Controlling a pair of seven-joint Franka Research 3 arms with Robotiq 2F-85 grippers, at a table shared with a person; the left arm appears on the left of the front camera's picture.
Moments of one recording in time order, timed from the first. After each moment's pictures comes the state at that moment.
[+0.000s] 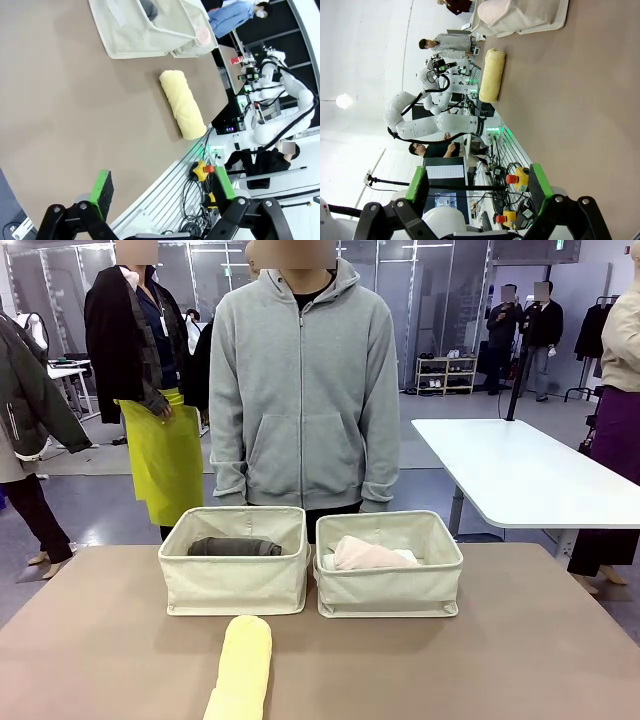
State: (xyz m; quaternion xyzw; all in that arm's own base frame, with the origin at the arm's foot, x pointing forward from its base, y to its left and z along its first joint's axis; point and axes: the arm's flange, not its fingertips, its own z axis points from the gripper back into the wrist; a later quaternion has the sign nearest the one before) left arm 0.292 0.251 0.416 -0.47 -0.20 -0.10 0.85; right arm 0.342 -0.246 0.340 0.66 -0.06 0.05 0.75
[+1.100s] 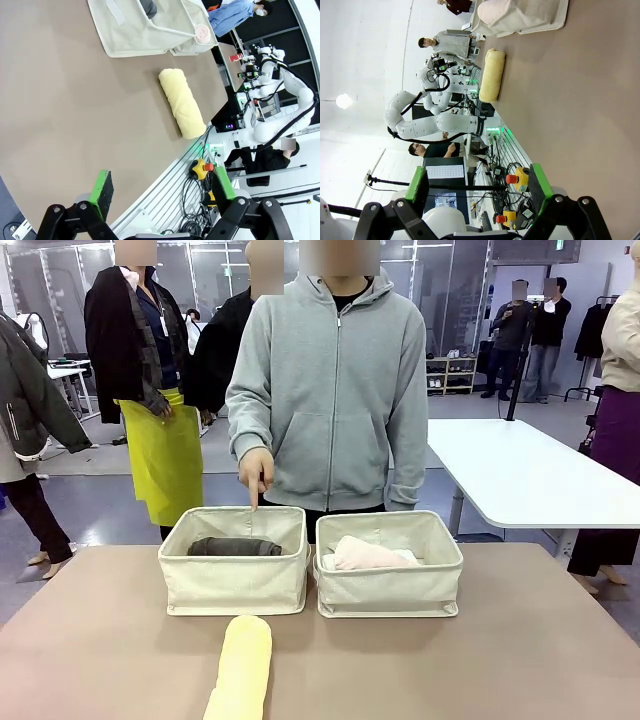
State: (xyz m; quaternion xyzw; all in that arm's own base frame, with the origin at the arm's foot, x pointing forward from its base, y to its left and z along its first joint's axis) left arm 0.298 0.244 0.417 -0.47 -0.20 -0.11 0.85; right arm 0.342 -0.246 0.340 0.66 -0.06 0.05 0.75
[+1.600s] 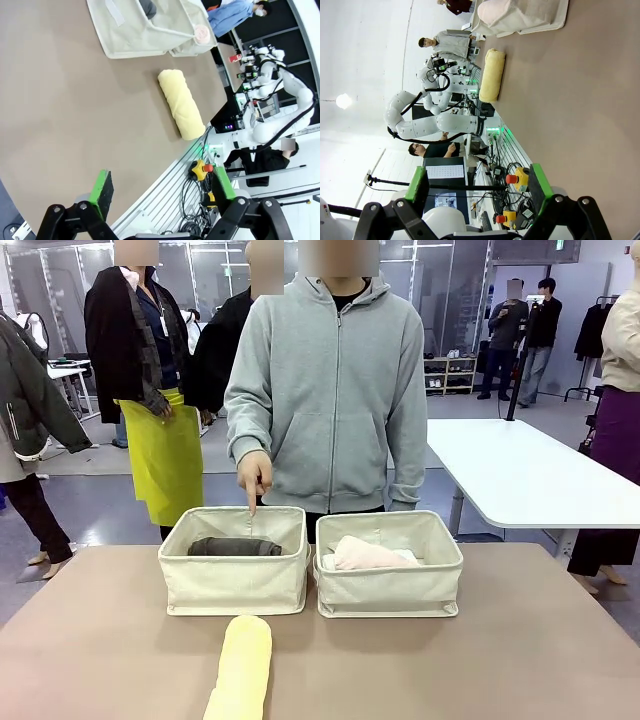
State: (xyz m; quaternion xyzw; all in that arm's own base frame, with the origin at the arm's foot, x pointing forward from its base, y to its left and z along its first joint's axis) left arm 0.300 0.240 0.417 -0.48 -0.20 -0.11 0.85; right arm 0.342 -0.246 0.340 0.66 -0.06 0.05 0.75
